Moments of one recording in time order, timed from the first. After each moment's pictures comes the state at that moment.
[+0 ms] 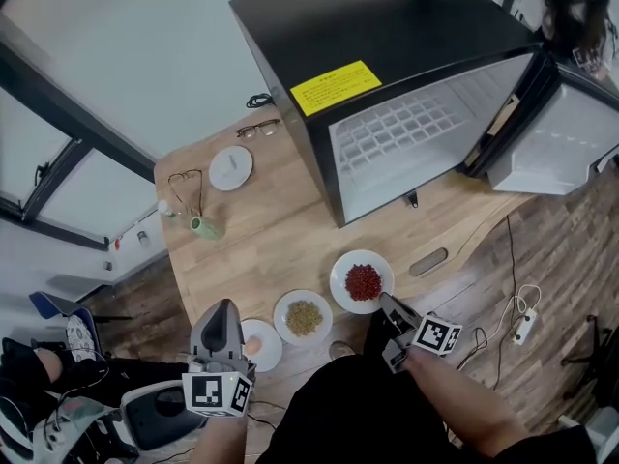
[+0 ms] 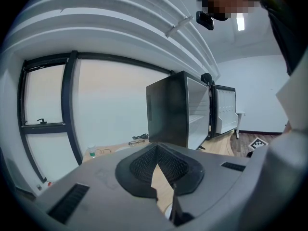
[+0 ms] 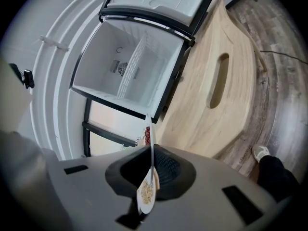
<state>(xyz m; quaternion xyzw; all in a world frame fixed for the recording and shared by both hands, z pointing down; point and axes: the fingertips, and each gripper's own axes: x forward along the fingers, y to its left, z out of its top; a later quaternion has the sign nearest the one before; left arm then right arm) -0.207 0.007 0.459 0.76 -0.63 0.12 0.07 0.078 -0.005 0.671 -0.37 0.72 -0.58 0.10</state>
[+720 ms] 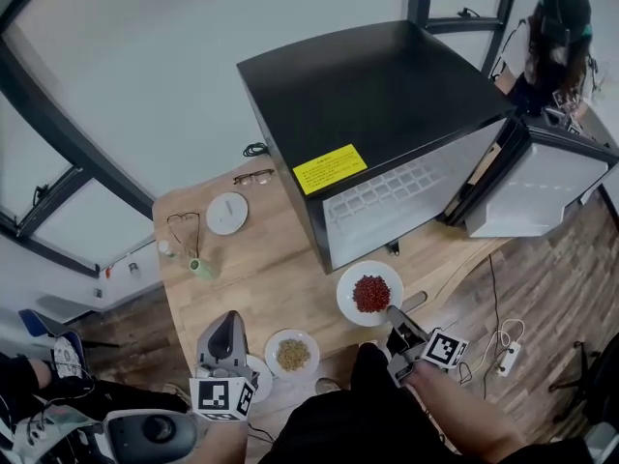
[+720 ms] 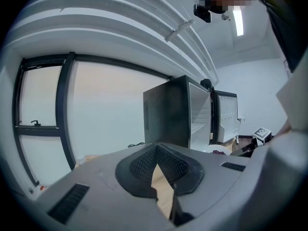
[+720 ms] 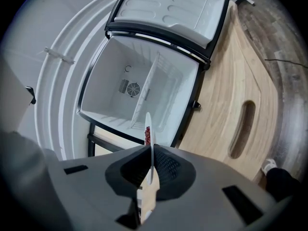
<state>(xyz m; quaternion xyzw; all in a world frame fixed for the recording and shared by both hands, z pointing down) -0.189 -0.041 0.437 0.77 -0.63 0.09 0.05 0.122 -0.067 0.582 -0.37 0.73 -0.54 0.17</state>
